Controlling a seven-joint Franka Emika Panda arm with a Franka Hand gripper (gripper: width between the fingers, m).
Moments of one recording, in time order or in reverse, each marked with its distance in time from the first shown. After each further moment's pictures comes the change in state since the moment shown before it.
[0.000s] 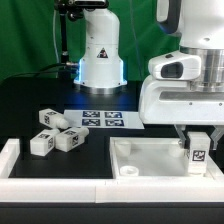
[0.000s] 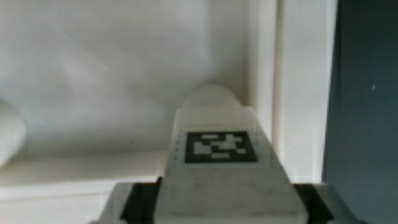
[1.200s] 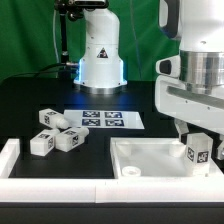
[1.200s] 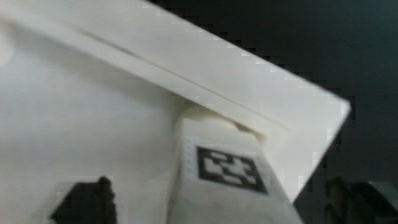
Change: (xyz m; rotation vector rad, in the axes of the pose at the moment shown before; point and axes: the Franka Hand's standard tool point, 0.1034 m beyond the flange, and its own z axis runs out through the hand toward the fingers) arm -0.004 -0.006 0.004 0.041 -0.001 0.612
